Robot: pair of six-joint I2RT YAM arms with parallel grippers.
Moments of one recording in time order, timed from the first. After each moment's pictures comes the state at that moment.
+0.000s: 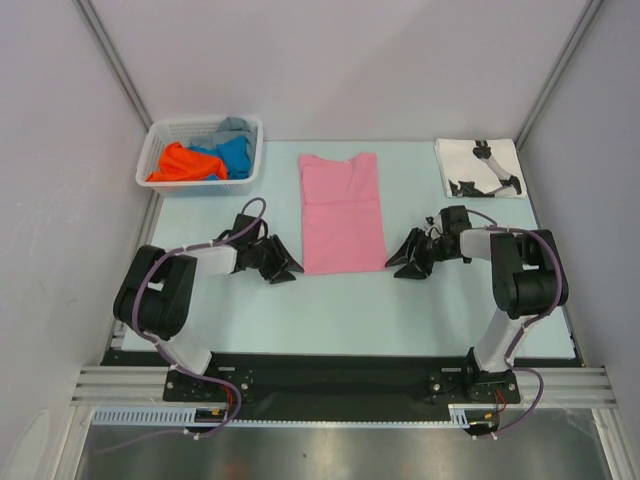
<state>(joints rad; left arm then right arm) -0.30 1.65 0.74 -0.10 0.45 -0.89 0.09 1.79 0.86 -0.23 -0.76 0.64</state>
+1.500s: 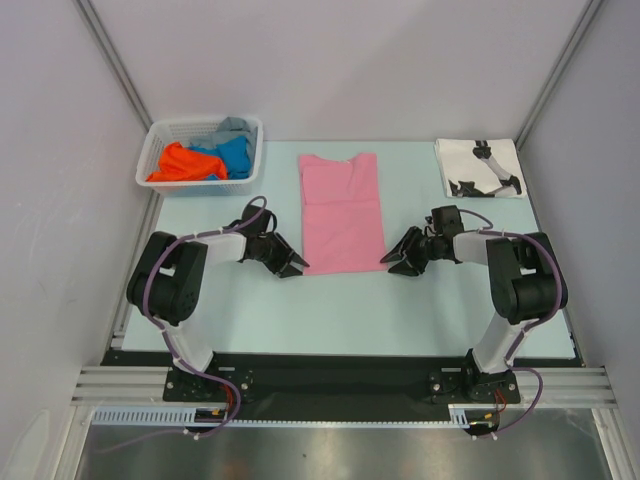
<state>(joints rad) -0.33 1.78 0.89 -0.24 0.42 -1.13 0.15 1.76 0.84 -0.12 -0.61 0.86</state>
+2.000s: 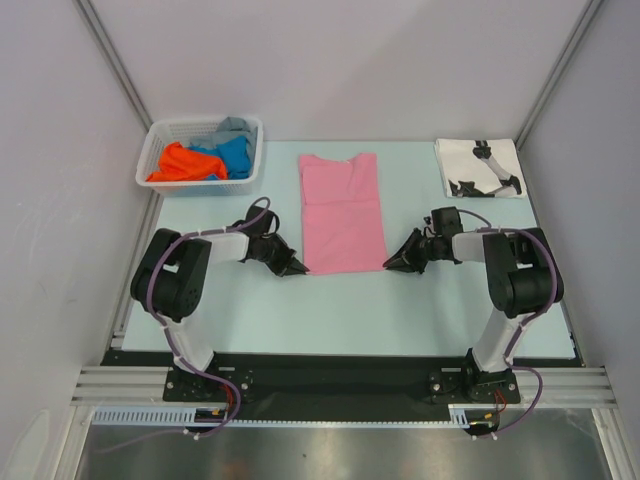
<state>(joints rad) -0.33 1.81 0.90 -0.23 0.44 -1.12 0.15 1.81 0.84 -0.08 -0.64 0.84</state>
